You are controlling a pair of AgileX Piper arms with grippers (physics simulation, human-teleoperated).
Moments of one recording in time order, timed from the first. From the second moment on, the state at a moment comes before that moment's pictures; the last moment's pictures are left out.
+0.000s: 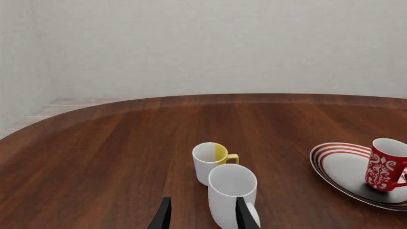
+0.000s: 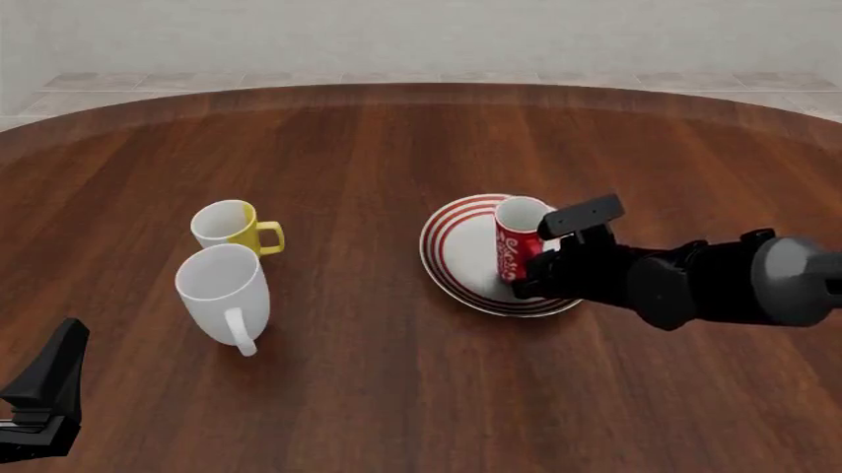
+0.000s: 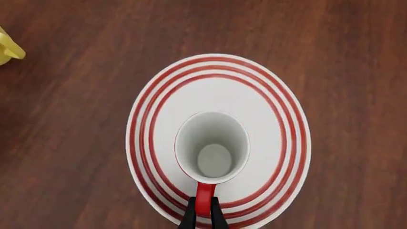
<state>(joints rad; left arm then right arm) 0.00 0.00 0.00 0.00 0.00 0.37 1.64 -0.72 -0.14 -0.03</state>
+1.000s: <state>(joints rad) 0.00 0.00 0.00 0.00 0.00 0.37 1.60 -0.71 -0.11 -0.02</state>
